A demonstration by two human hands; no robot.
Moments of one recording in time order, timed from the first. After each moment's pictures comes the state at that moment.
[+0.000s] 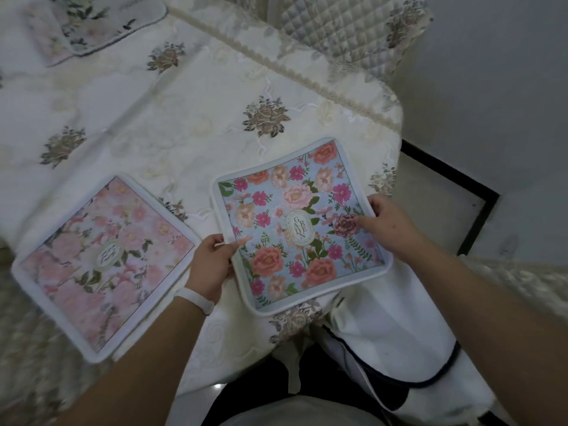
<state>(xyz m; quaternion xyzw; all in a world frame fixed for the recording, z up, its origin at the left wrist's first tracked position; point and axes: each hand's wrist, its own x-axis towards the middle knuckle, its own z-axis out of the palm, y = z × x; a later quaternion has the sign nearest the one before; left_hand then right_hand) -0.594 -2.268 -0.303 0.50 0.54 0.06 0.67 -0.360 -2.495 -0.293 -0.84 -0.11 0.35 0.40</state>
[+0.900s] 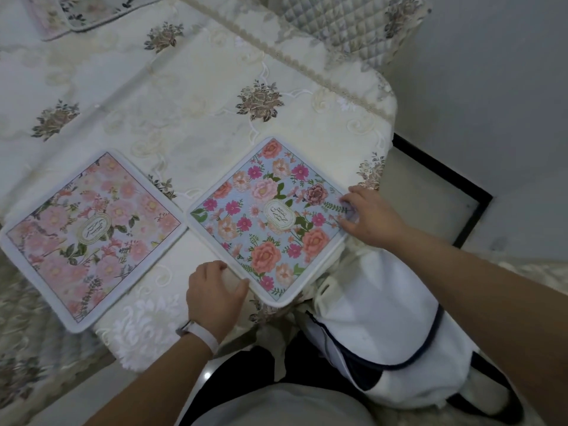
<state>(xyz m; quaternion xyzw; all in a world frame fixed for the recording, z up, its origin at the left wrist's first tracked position) -0.654 -2.357 -0.330 0.84 0.48 0.01 0.24 -0.348 -2.522 -0.330 -0.88 -0.40 0.23 0.11</state>
